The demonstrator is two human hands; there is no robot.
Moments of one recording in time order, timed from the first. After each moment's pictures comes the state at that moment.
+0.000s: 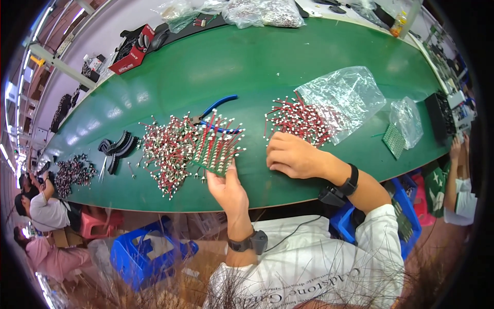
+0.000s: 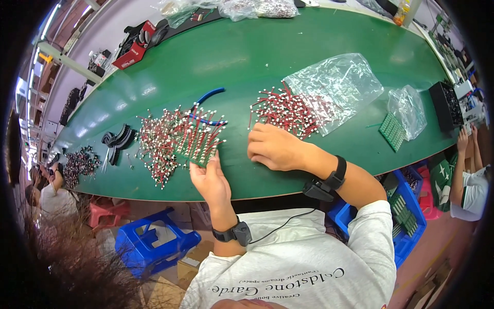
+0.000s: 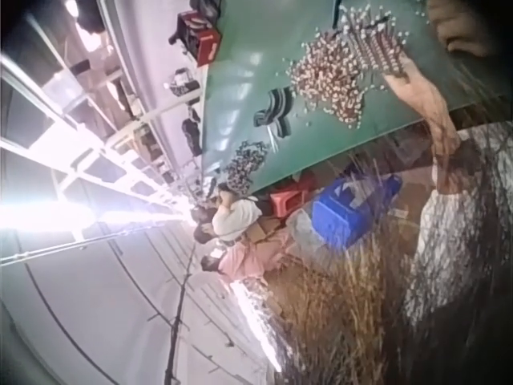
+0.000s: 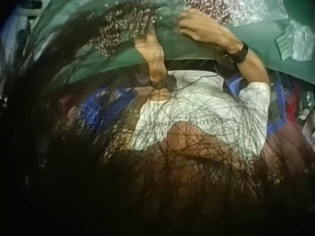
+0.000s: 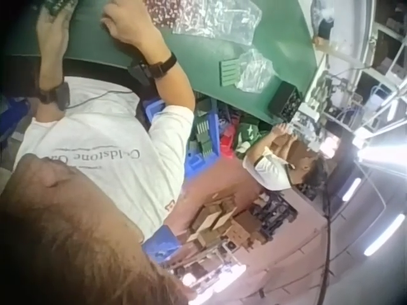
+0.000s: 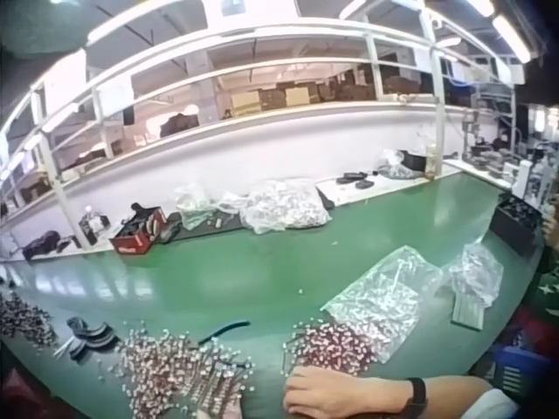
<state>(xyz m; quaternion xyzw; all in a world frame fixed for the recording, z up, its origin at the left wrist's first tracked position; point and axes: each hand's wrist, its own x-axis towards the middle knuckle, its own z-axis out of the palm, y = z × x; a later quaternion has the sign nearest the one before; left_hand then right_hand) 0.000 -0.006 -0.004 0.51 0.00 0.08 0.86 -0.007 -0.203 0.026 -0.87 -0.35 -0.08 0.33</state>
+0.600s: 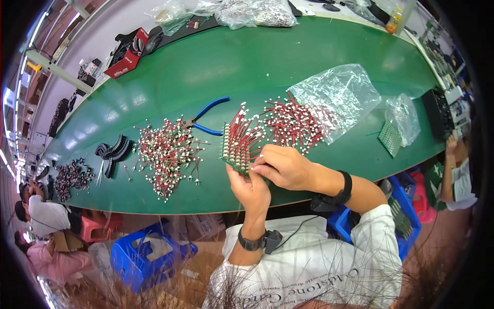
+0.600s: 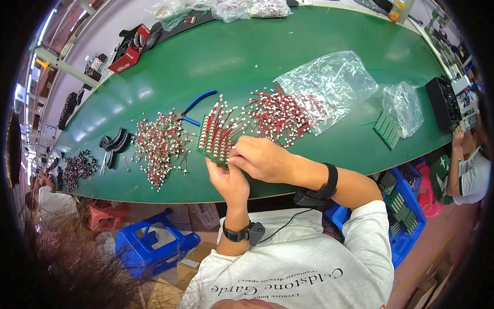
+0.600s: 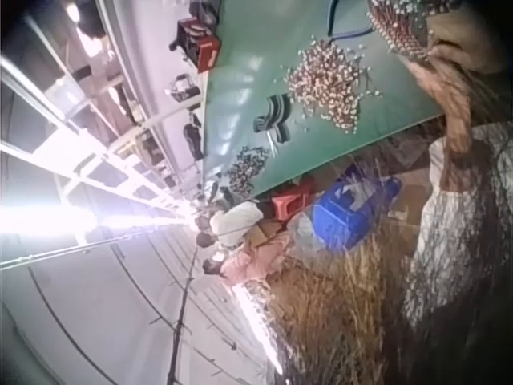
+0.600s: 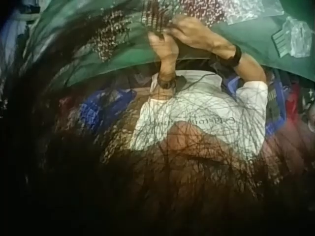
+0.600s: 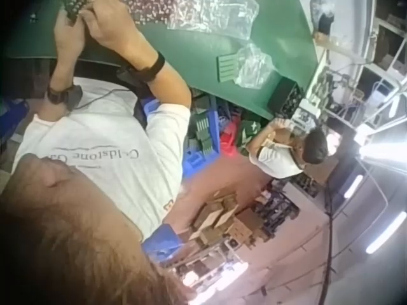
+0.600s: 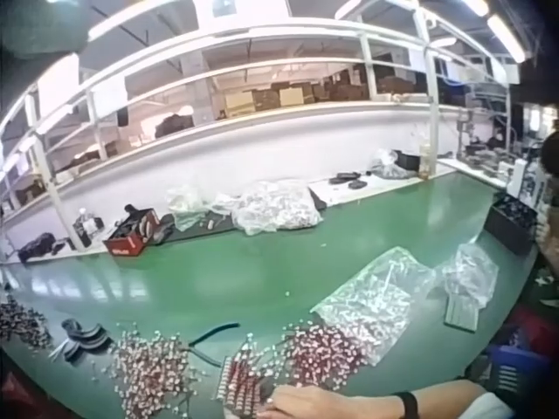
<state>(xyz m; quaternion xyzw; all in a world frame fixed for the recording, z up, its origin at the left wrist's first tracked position) -0.027 -0.055 0.000 0.62 -0.06 0.10 0.78 -0.027 -0.179 0.035 -0.82 -0.26 -0.17 0.47</state>
